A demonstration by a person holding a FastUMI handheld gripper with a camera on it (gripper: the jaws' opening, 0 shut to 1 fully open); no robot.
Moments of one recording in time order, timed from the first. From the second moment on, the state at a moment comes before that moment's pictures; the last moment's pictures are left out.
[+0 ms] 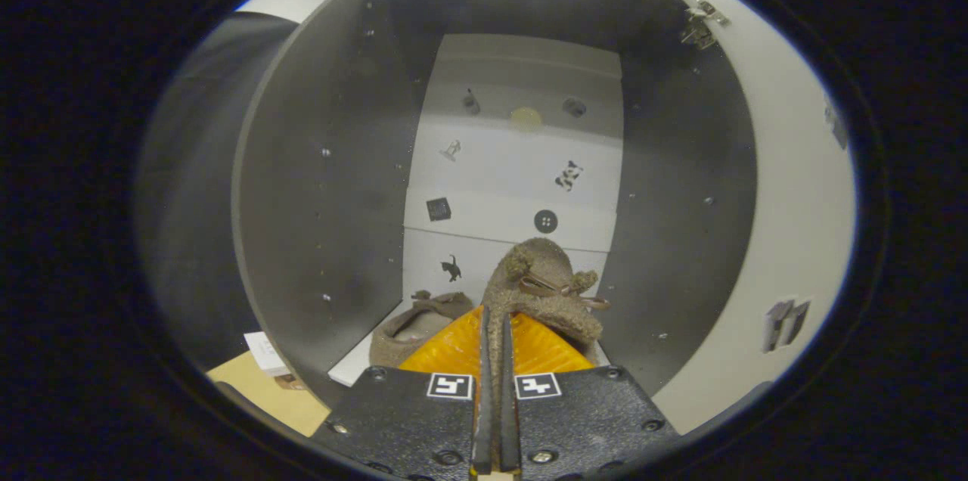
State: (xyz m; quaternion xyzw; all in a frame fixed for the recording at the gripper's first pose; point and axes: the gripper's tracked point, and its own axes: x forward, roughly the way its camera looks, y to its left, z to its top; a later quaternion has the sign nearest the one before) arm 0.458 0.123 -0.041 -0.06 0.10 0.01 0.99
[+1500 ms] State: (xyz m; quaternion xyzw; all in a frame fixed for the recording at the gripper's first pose) arm 0.410 0.120 -0.021 -0.07 0.07 -0.04 0.99
